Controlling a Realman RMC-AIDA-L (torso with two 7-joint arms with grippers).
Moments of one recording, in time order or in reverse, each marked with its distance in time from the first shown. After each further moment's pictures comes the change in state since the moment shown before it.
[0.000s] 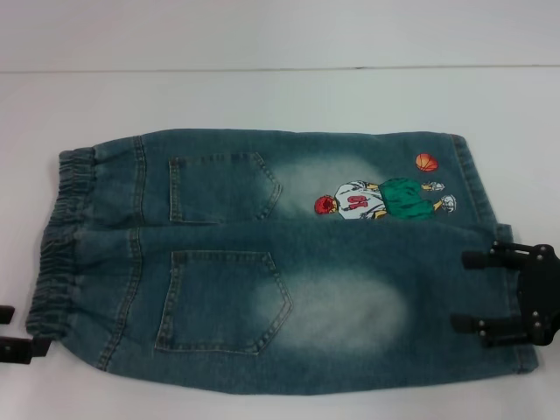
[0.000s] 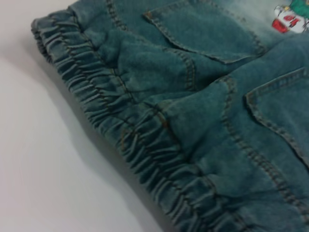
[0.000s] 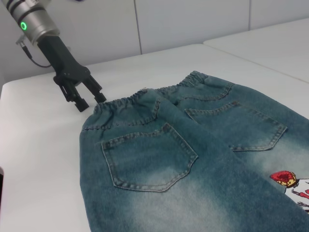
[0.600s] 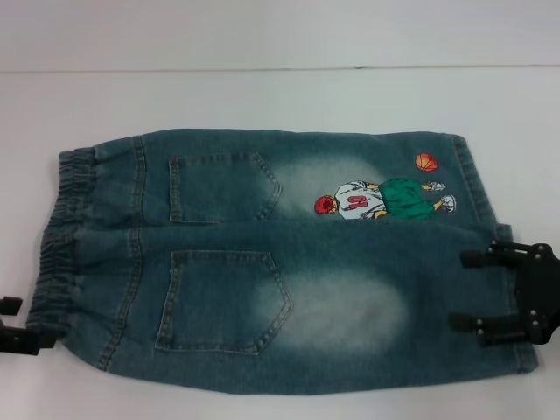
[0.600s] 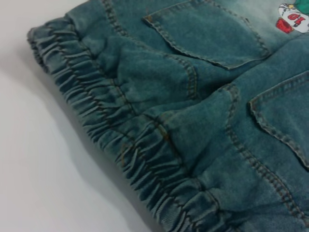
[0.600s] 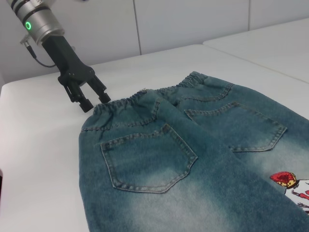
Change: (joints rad) left arm -0.024 -0.002 0.022 -0.003 0.007 -0.015 -0.021; right arm 0.004 0.002 0.000 0.004 0.000 0.005 0.003
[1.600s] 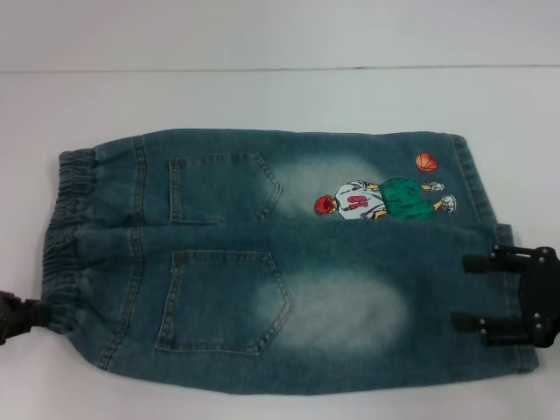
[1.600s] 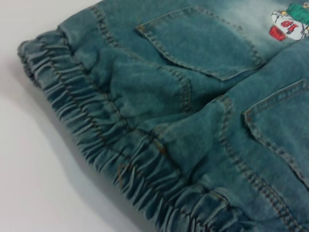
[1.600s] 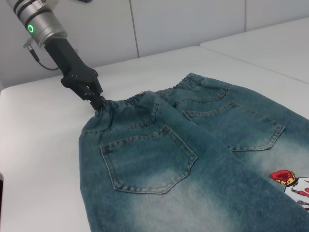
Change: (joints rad) left arm -0.023 0.005 0.003 -0.025 -0.010 -0.002 -0.003; right arm -0.013 0.000 0.005 0.000 0.008 -0.006 0.006
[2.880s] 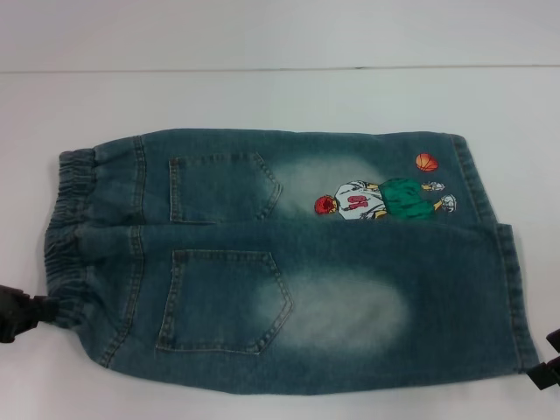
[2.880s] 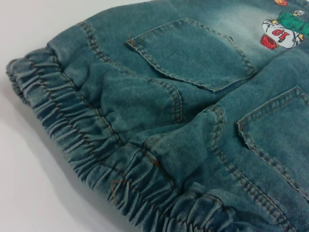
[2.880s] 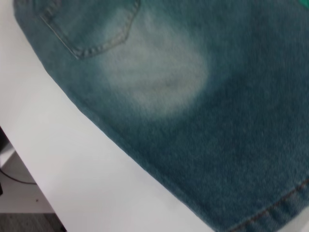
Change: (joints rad) left arm 0.009 -0.017 0.009 0.004 -0.030 -0.020 0.036; right arm 0.160 -0.012 -0.165 -0.348 -0.513 -0.238 0.844
